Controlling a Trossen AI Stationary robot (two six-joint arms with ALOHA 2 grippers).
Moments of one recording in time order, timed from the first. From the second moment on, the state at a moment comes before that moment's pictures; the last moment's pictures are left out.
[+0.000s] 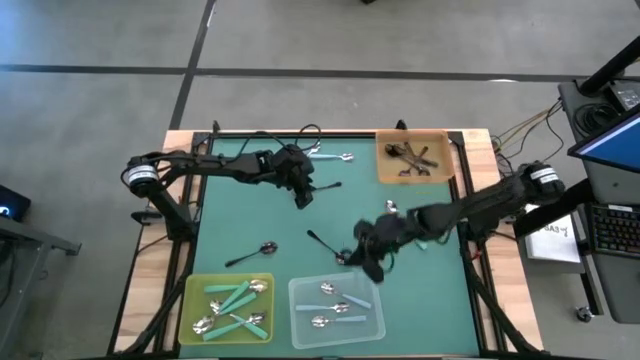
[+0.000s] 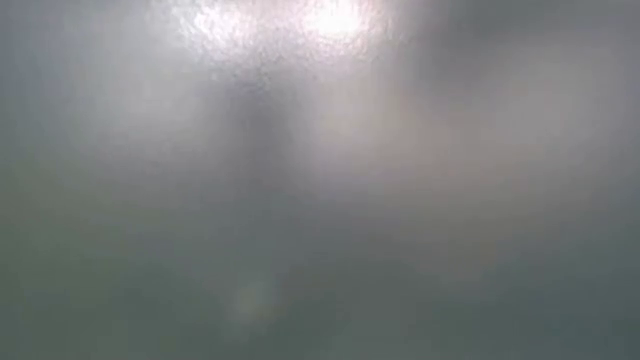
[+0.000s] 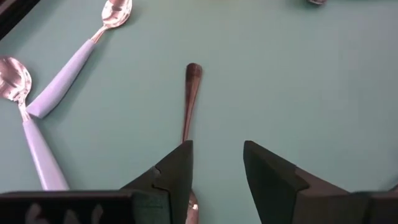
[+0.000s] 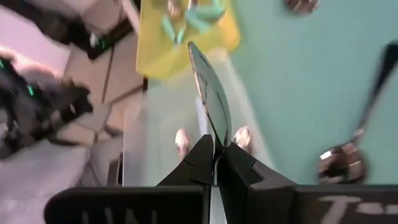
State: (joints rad) left arm 0.35 1.66 0.98 -0.16 0.08 -0.09; right arm 0.26 1.45 0.88 0.05 -0.15 0.68
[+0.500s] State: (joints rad) left arm 0.40 1.66 0.98 -0.18 0.00 -0.09; right arm 0.37 1.78 1.21 -0.26 -0.26 0.71
